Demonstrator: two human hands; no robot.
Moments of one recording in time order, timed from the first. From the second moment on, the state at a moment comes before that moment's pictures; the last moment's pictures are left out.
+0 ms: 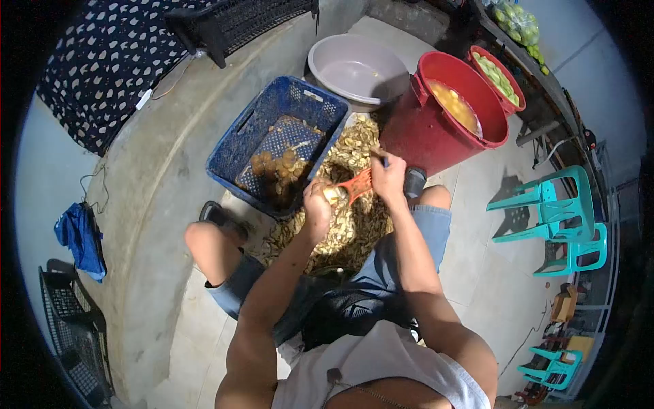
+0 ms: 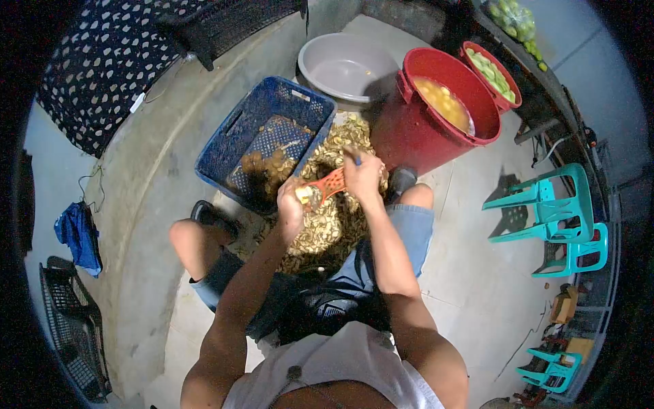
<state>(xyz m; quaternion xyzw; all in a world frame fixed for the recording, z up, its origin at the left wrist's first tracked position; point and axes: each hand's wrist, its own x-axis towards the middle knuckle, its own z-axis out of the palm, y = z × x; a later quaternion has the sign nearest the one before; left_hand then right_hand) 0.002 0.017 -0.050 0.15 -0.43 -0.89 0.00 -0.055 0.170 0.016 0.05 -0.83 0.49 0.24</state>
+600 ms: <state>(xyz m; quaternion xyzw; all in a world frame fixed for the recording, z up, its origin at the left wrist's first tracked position) -0.005 -0.005 -0.069 0.13 -0.07 -0.96 -0.22 -0.081 0.198 -0.027 -0.06 -0.81 0.55 0.20</state>
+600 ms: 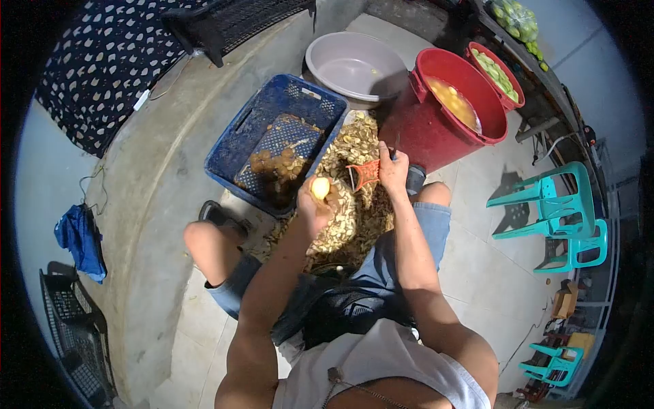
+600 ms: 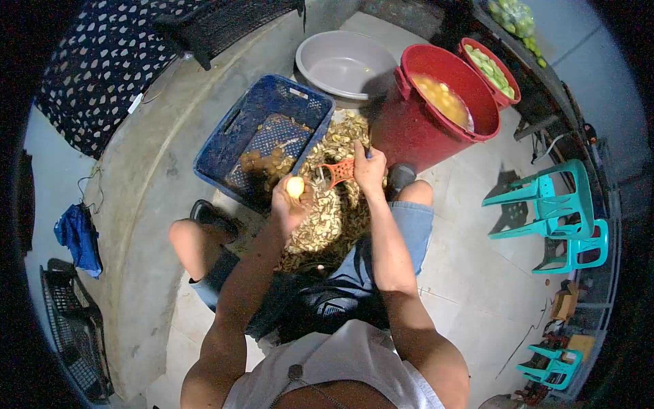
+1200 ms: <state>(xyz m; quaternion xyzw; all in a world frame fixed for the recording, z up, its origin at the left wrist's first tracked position) 0.003 -0.011 -0.036 -0.01 -0.10 -0.98 -0.19 -0.066 0.182 -0.024 -0.02 -0.82 0.54 0.19</state>
